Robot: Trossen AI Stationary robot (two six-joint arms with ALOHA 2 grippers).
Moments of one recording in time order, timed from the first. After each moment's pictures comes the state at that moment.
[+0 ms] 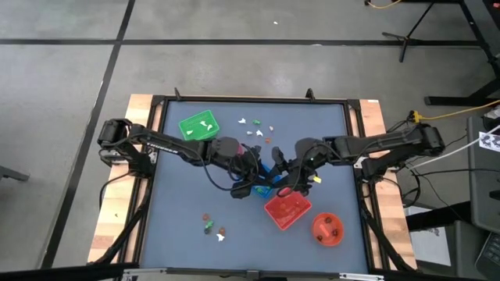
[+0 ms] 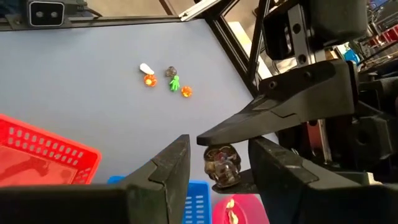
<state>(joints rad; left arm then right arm) -0.06 1.64 1.11 0.32 0.23 -0.23 0.14 1.36 1.10 -0.25 -0.25 -0.93</state>
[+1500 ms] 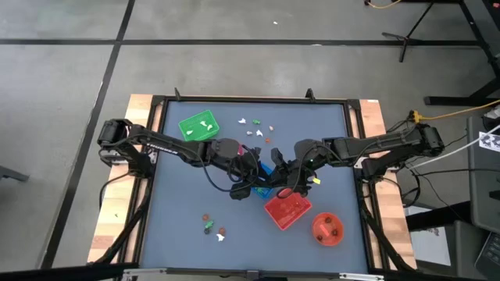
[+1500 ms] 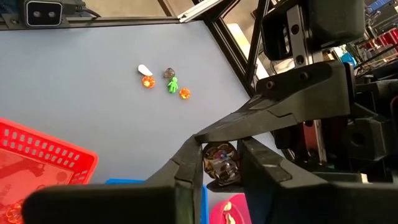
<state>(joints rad) -0.08 1.64 1.11 0.32 0.23 -0.24 0.14 1.37 1.10 -0.24 -0.25 -0.93</state>
